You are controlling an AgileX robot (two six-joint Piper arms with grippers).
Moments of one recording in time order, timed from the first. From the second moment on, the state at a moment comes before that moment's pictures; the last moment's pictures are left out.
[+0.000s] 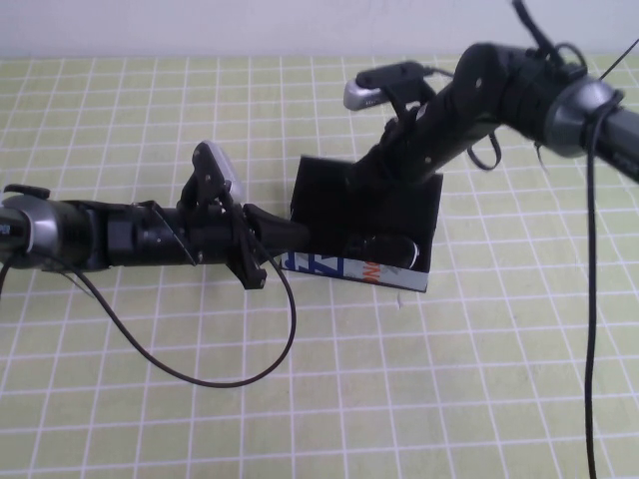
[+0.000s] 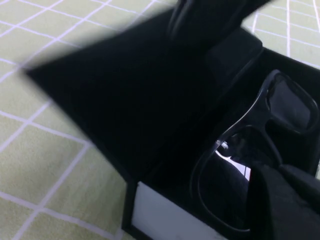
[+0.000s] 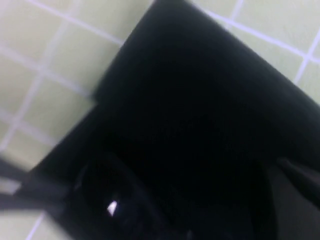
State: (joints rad) right arm 0.41 2.23 -1.94 0.36 0.81 -0.28; left arm -0.17 2.18 -1.25 -1.69 1.03 2.27
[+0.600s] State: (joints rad) right arm 0.51 2.15 -1.94 0.31 1.09 -0.94; left arm -0.17 2.15 -1.25 -1.69 1.04 2.11
